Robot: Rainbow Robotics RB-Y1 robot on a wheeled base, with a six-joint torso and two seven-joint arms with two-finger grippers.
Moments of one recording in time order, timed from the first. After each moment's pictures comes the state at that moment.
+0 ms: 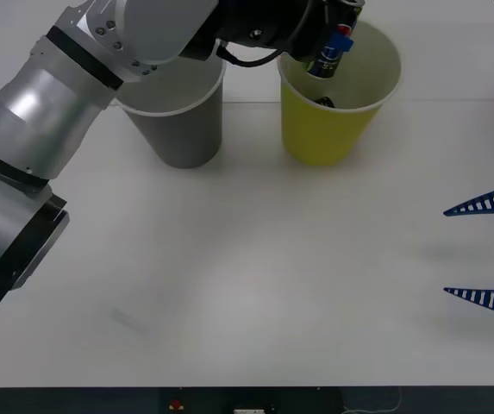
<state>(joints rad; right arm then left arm) 0.26 -1.13 -0.26 -2.01 1.31 -1.13 -0.09 -1.20 0.33 -0.44 -1.30 -2.12 -1.01 1.35</state>
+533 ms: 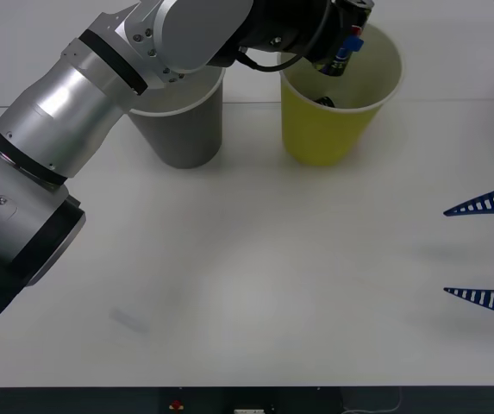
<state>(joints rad) 0.26 -1.13 -0.26 -2.01 1.31 -1.13 -0.09 -1.24 0.30 -0.49 -1.20 -2.15 -0.91 1.35</state>
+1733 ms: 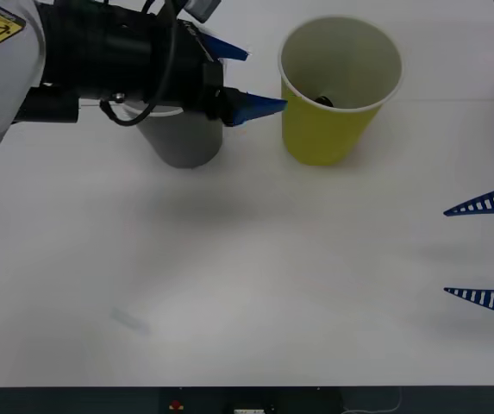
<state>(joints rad) 0.26 -1.13 -0.26 -2.01 1.31 -1.13 -0.09 -0.75 0.64 -0.20 -1.83 -1.80 -1.14 1.12</state>
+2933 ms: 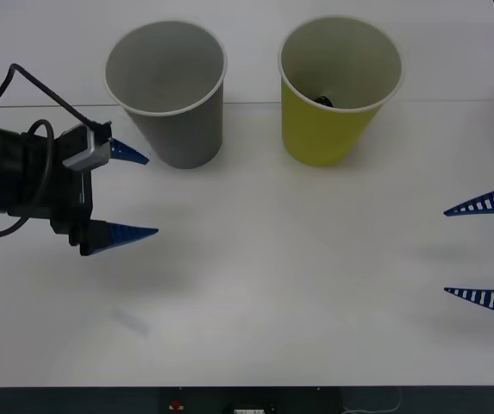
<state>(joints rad) 0.26 -1.13 -0.26 -2.01 1.31 -1.13 -0.09 -0.27 1.02 -0.07 -2.04 -1.56 -1.19 0.61</state>
